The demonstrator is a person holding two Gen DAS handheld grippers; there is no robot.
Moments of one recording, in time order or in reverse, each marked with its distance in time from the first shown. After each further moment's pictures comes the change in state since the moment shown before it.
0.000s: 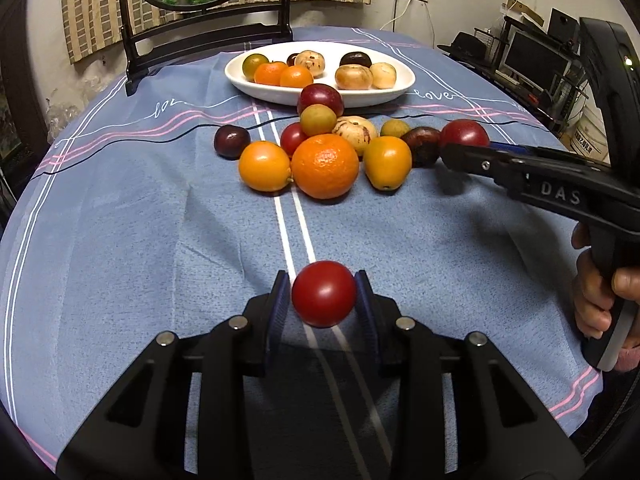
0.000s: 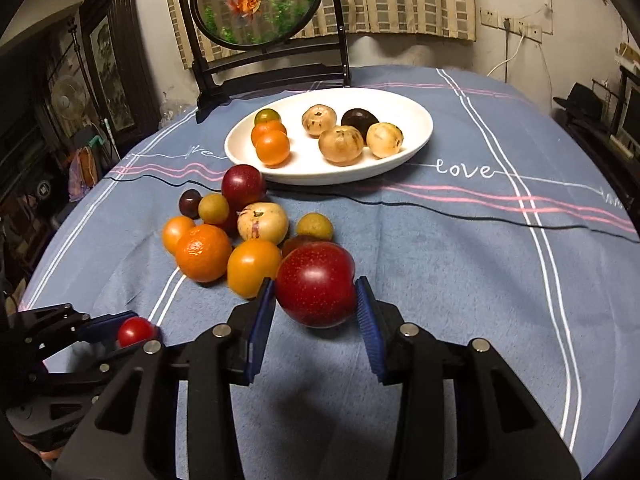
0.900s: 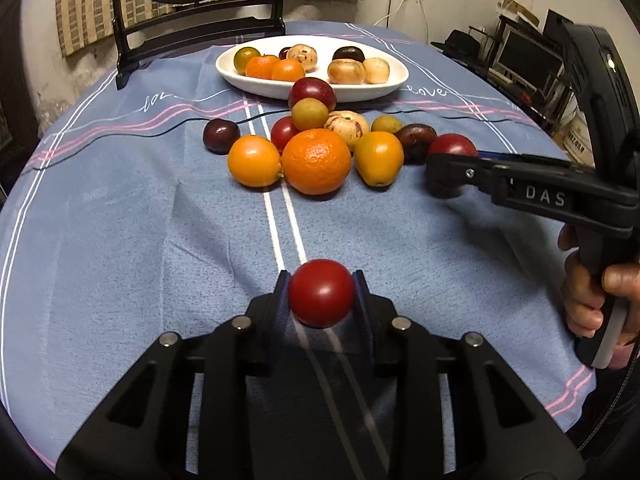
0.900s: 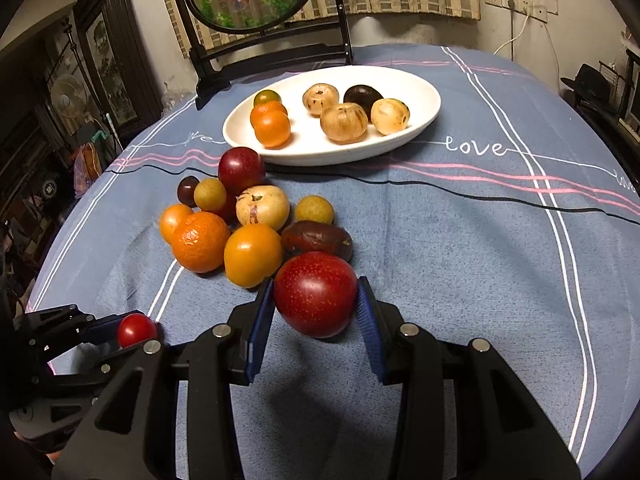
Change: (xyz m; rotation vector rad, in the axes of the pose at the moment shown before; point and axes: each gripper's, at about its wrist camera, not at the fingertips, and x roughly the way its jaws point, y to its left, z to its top) left arm 0.004 0.003 0.000 -0.012 0.016 -0.042; right arm 0.013 -0.002 -0.001 0.025 0.067 0.034
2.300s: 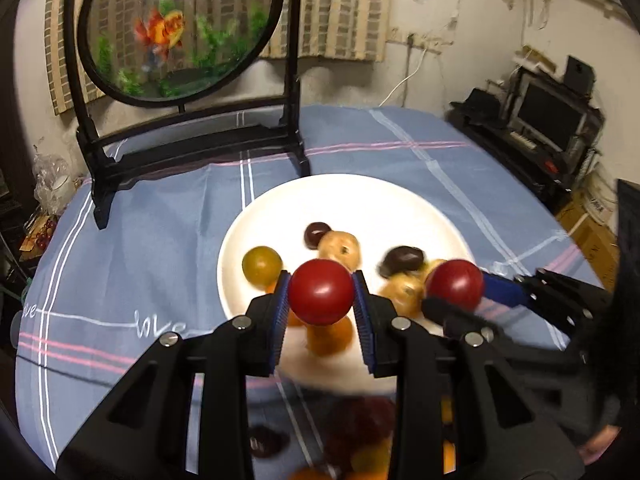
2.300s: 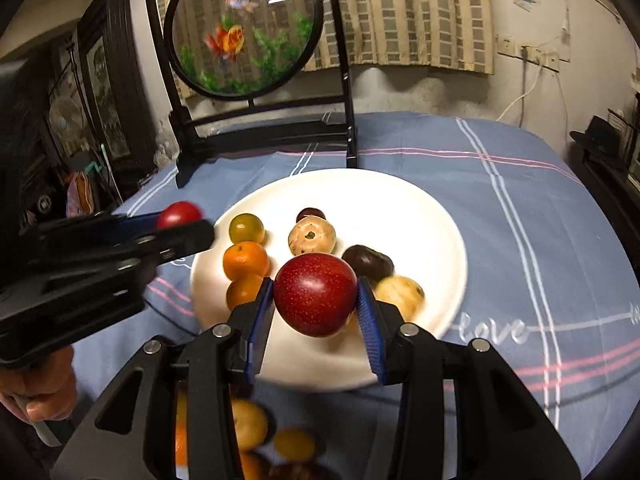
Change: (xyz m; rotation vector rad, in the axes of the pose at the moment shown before) left arm 0.064 0.036 0.224 0.008 -0.153 0.041; right arm 0.052 -0.007 0.138 -0.052 -0.141 -0.025
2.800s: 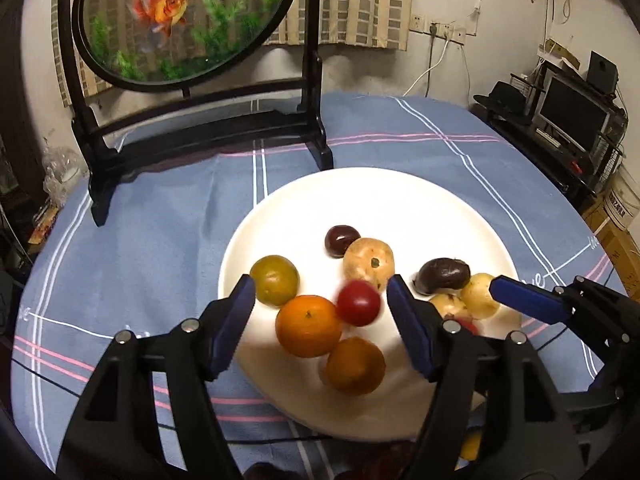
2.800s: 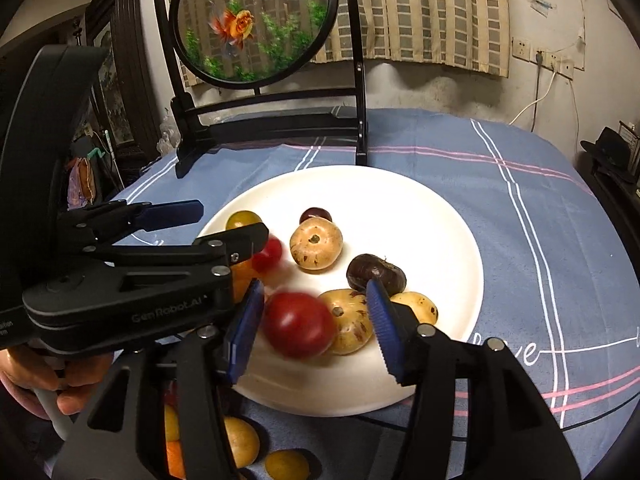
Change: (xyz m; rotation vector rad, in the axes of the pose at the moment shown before) left arm 0.029 0.005 0.004 -0.013 0.018 0.057; right arm 0.009 0.003 0.005 -0.041 0.013 0.012
